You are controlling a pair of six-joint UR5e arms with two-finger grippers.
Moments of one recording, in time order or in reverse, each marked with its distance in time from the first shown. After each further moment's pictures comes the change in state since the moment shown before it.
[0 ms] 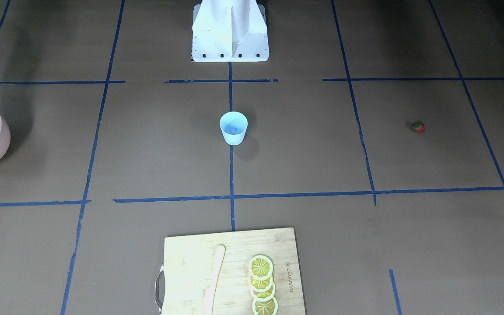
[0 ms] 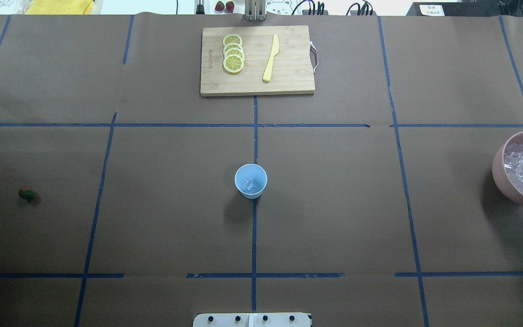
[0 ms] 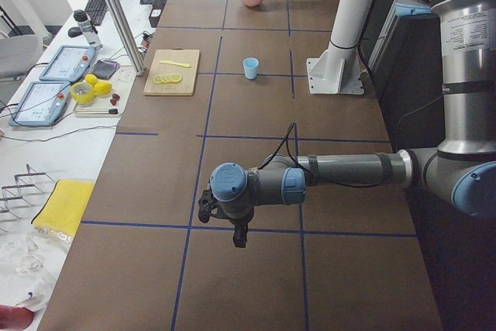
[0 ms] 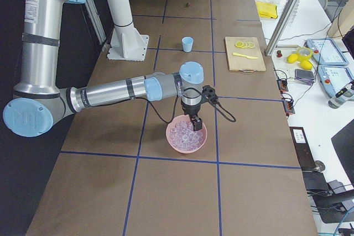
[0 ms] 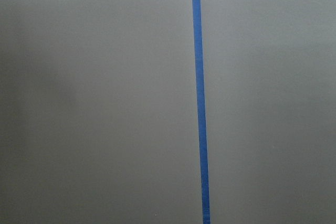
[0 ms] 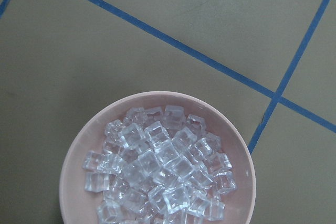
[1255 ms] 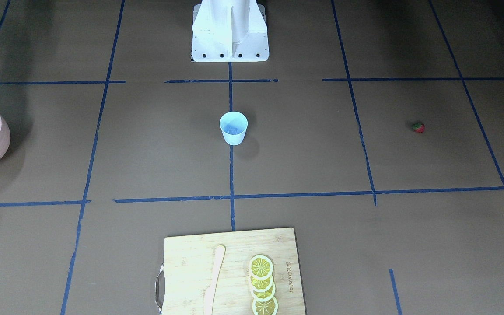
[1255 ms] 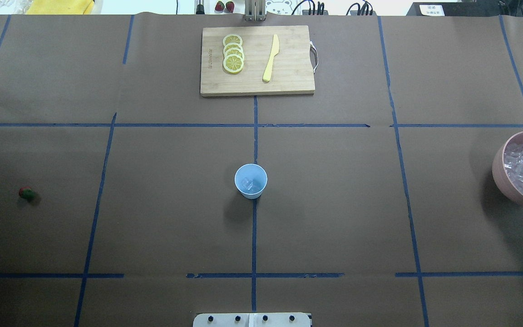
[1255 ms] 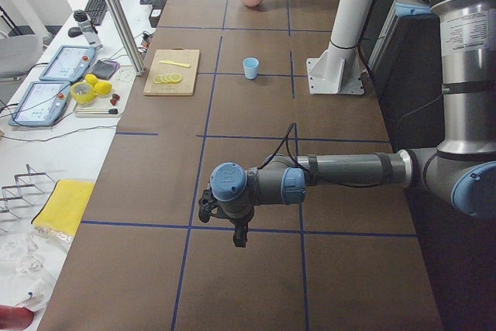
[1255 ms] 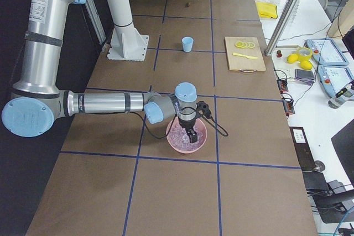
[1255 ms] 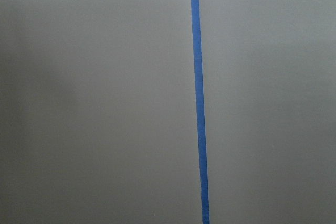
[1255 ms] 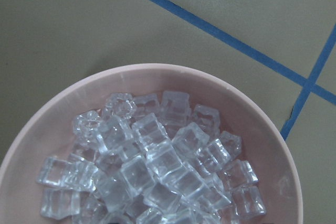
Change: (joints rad) left arm 0.006 0.000 0.001 0.000 0.000 0.000; right arm -0.156 -0.045 -0.157 0.314 -0.080 0.170
